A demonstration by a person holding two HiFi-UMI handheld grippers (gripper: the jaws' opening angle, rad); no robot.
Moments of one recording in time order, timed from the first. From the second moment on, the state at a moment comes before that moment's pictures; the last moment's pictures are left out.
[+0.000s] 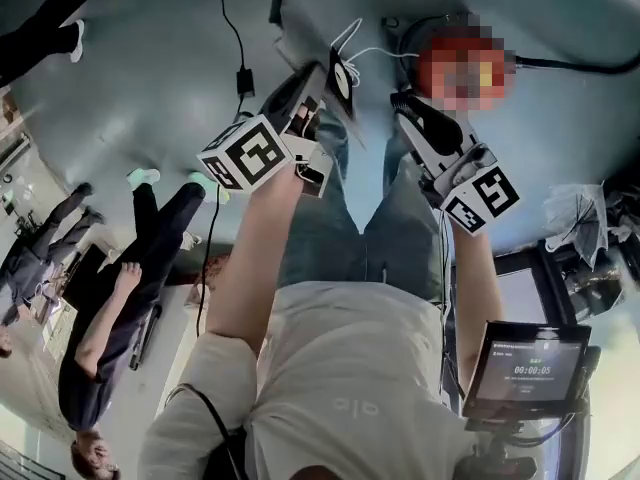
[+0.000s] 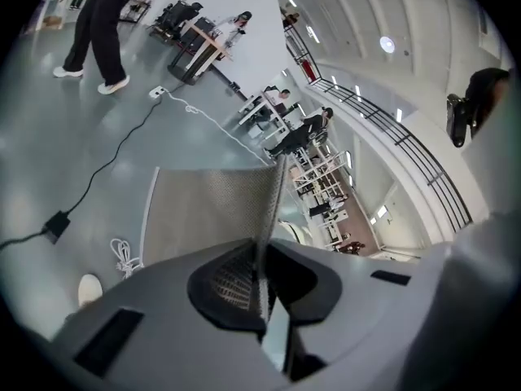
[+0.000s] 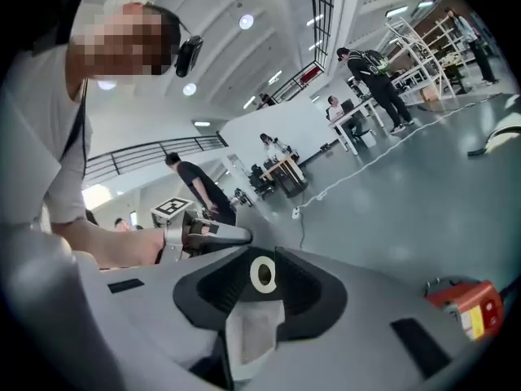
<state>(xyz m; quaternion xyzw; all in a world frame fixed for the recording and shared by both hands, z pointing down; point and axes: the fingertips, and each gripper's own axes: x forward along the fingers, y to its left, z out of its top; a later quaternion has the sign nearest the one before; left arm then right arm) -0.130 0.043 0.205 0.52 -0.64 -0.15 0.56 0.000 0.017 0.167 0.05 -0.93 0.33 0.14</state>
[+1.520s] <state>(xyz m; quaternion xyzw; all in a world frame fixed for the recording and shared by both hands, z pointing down) 0.019 0.154 0.464 0.44 -0.54 -0.11 0.71 0.039 0.164 0.446 0.13 -0.85 0.28 0.43</state>
